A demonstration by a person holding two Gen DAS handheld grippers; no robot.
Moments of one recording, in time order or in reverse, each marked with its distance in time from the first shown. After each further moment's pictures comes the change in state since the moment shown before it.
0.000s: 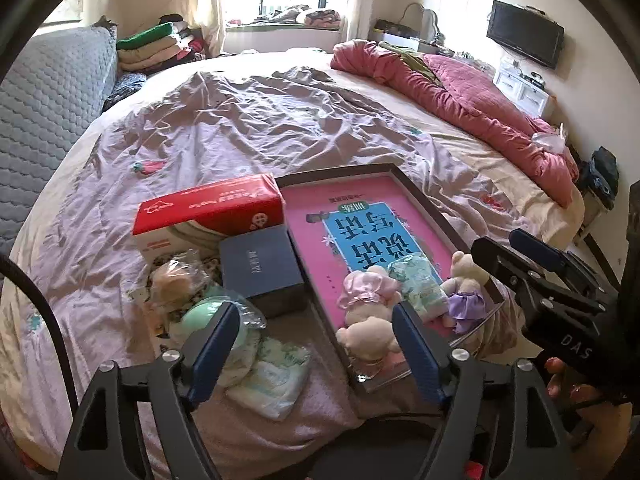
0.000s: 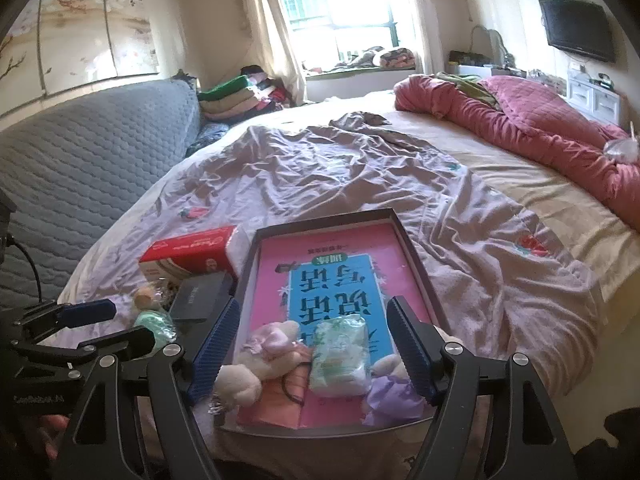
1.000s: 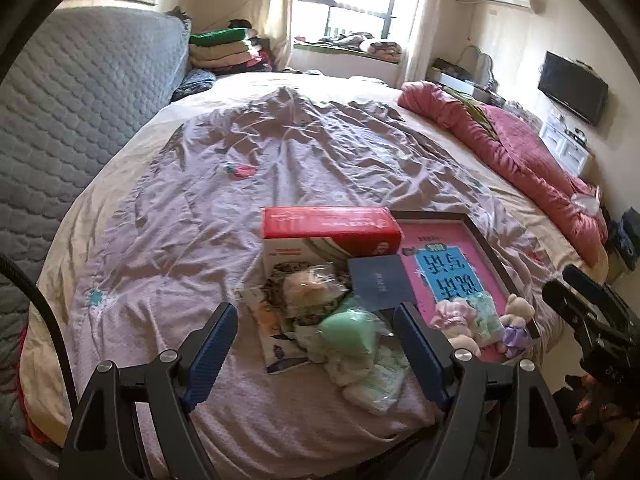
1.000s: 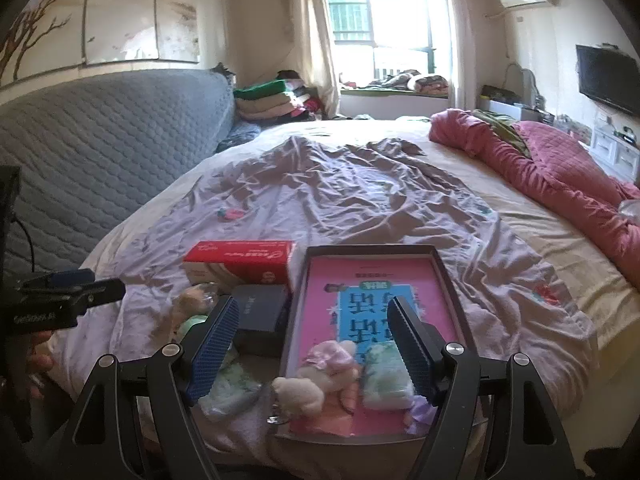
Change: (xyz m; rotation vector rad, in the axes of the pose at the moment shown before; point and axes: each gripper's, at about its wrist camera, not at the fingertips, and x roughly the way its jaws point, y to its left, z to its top) left arm -0.053 0.116 -0.010 -0.180 -0.096 0.107; right arm -0.020 0.074 0.015 -0.148 -0.032 0.037
